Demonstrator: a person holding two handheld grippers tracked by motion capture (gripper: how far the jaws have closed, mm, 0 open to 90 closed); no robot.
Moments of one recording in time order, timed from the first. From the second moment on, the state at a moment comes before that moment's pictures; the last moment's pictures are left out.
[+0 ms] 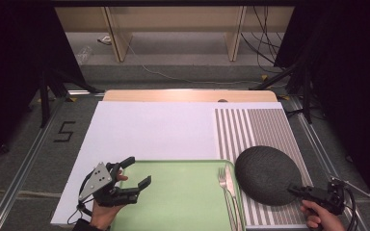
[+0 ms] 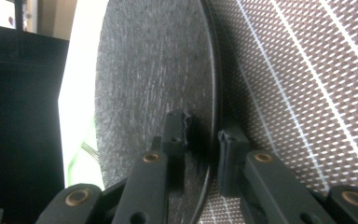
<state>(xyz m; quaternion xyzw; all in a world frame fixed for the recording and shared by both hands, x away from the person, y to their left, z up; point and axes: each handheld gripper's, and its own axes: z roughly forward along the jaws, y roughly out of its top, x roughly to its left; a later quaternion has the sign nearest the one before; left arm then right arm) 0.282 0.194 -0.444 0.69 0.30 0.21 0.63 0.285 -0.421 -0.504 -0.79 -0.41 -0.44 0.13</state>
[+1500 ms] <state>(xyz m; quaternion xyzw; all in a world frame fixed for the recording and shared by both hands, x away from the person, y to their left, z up) 0.282 0.195 -0.444 0.69 0.30 0.21 0.63 0.278 -0.426 -0.499 -0.76 -0.33 -0.54 0.14</state>
